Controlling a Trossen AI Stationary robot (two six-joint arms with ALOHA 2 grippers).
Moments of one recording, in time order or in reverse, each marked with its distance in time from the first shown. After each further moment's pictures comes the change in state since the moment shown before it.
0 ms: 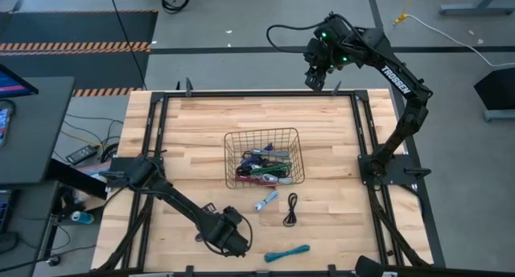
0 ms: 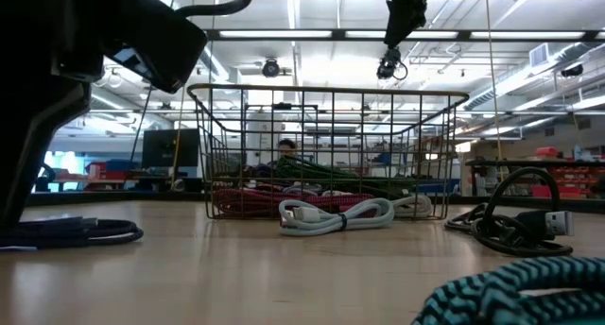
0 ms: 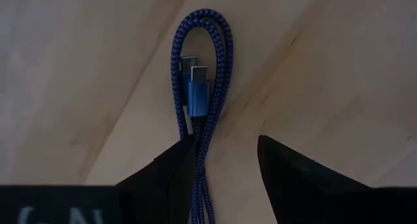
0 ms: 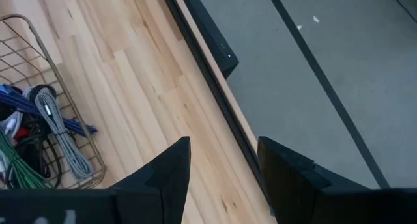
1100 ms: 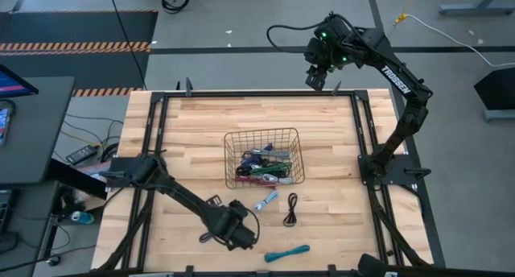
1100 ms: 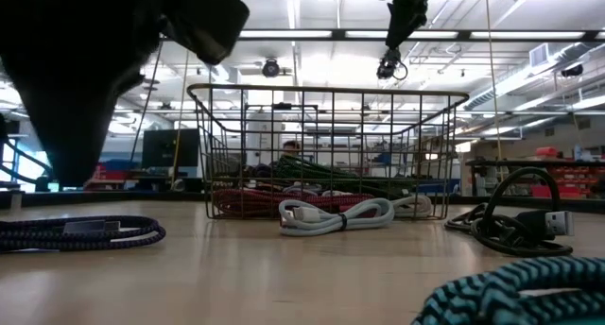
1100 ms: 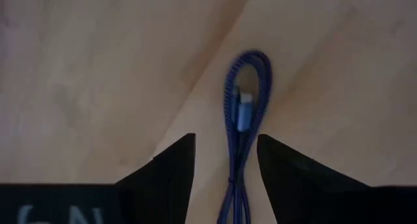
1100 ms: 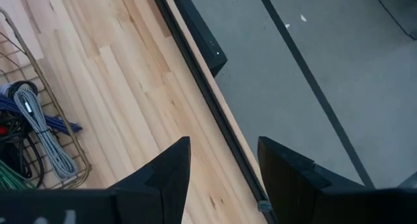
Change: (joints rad) left arm 0.050 0.000 0.100 -0.121 -0.041 0.109; right arm -0.001 0.000 0.000 0.001 0.049 -0.017
